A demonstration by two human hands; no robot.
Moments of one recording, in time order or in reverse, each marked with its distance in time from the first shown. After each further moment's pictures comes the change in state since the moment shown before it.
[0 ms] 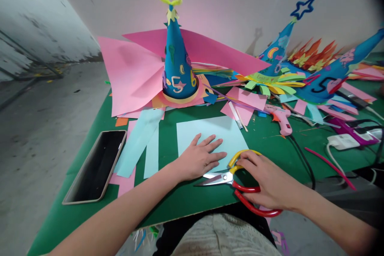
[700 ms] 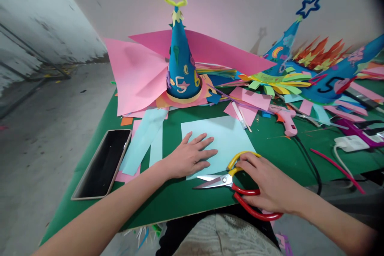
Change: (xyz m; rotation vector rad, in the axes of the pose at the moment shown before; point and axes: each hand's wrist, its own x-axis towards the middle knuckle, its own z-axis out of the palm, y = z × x) left_hand -0.028 -0.020 -0.010 0.006 -0.042 -0.025; right_hand 0.007 -0.010 0.003 0.010 0.004 -0.029
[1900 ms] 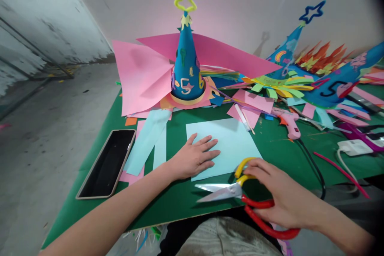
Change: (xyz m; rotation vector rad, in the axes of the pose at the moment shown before) left_hand -0.002 0.000 0.005 0.021 0.074 0.009; right_hand -0.012 -0.008 -0.002 0.203 0.016 0.055
